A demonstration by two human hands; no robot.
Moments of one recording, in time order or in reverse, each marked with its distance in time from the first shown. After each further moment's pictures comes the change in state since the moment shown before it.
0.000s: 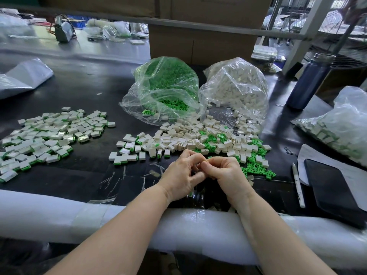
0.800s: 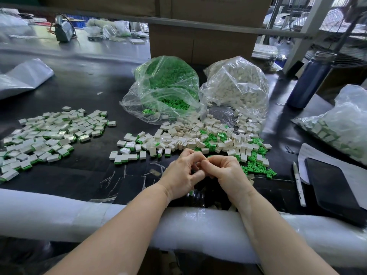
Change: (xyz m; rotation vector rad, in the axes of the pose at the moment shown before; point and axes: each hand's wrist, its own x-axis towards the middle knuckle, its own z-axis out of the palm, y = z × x) left_hand 0.001 -0.001 0.000 -0.015 0.010 -0.001; right_hand 0.001 0.004 -0.002 0.021 -0.040 0.003
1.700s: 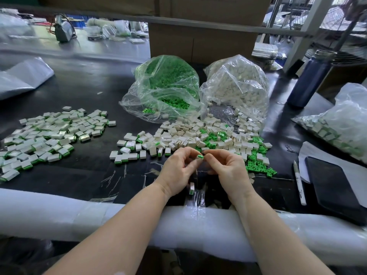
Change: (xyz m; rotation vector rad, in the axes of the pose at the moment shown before) left_hand 0.000 -0.001 -0.002 -0.144 0.169 -0.012; right_hand 0.003 0.004 0.001 -0.088 0.212 -0.107
